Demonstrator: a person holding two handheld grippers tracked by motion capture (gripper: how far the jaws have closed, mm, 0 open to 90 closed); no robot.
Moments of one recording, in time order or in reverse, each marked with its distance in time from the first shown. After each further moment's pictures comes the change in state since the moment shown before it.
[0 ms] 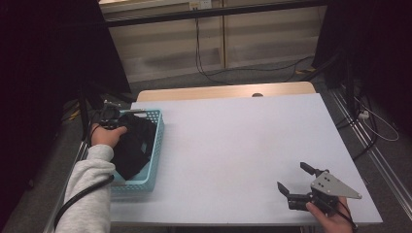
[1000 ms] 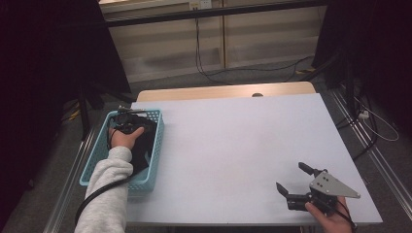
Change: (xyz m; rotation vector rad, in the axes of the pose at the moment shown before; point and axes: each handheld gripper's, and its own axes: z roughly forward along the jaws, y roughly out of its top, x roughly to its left) left arm -0.018 -0.012 0.065 -0.029 0.046 -0.072; right arm 0.001 0.000 0.002 0.003 0.017 -0.003
